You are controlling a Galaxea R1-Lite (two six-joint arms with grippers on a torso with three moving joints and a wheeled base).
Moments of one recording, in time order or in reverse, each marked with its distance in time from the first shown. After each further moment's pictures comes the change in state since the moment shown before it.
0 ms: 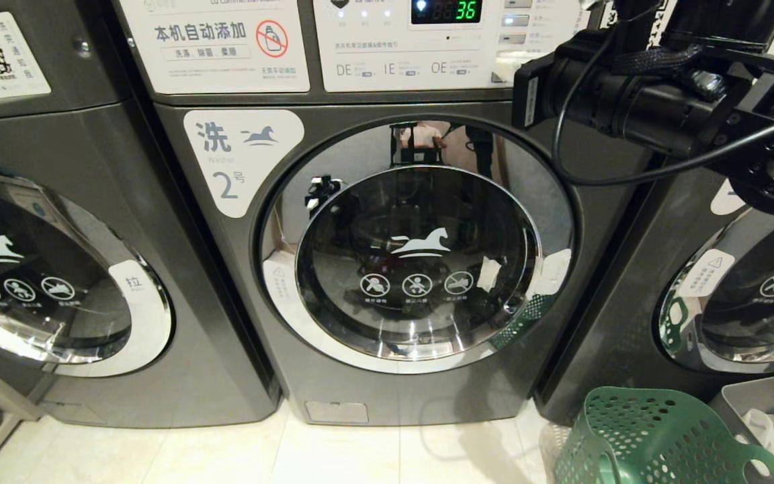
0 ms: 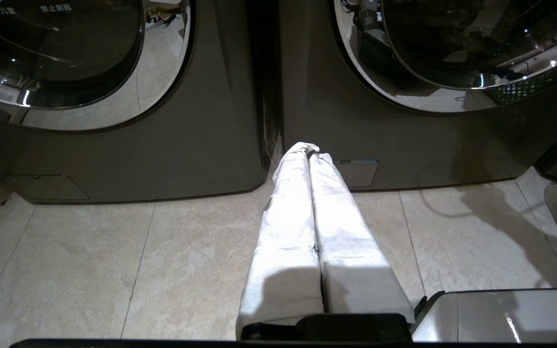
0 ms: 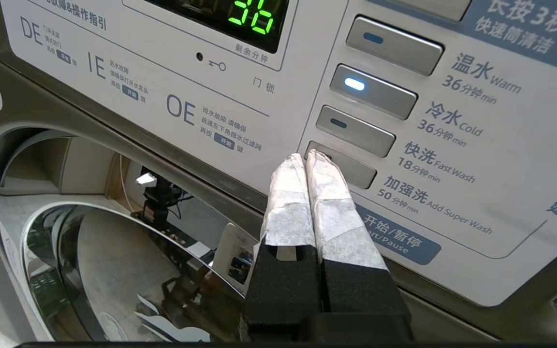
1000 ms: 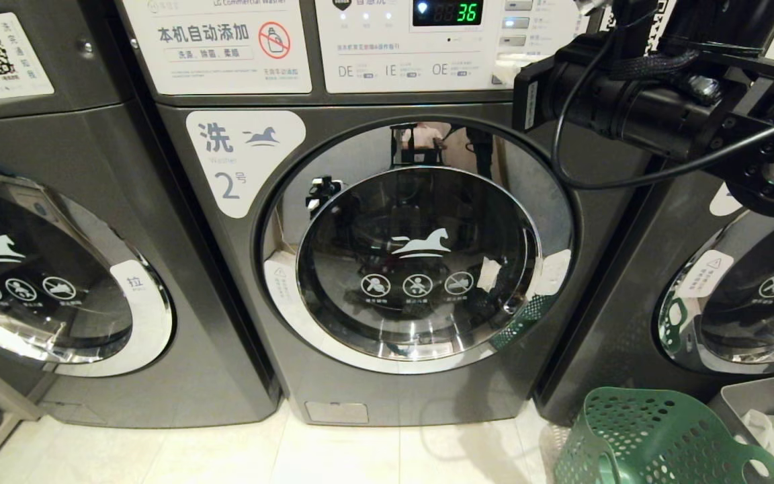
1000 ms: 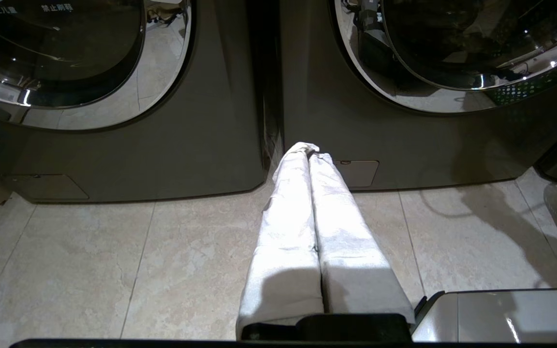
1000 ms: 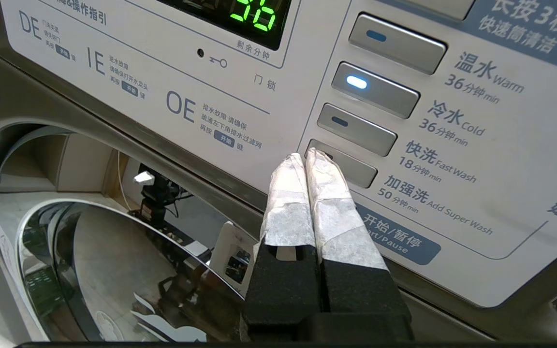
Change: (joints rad) left arm 0.000 0.000 0.000 0.000 0.000 0.000; right arm -0.023 0.006 0.011 -0.002 0.010 -0.001
